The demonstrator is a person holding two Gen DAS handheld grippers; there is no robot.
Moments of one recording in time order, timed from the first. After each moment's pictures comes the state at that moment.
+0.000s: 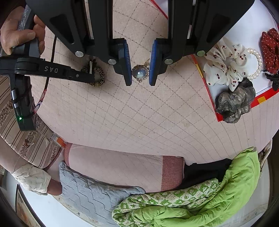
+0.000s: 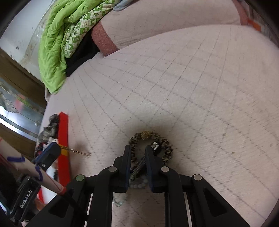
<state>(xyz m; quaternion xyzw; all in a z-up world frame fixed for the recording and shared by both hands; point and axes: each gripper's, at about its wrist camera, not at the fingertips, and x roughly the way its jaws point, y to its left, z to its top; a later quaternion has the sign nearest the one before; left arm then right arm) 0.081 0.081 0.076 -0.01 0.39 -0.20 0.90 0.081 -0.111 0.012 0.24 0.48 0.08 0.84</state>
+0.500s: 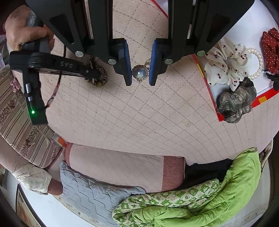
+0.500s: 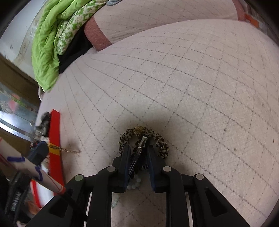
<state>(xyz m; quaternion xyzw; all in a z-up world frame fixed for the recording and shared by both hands) 0.081 0.080 0.076 -0.01 0.40 -0.20 0.90 0.089 -0.104 -0.003 0.22 0.50 0.05 0.83</state>
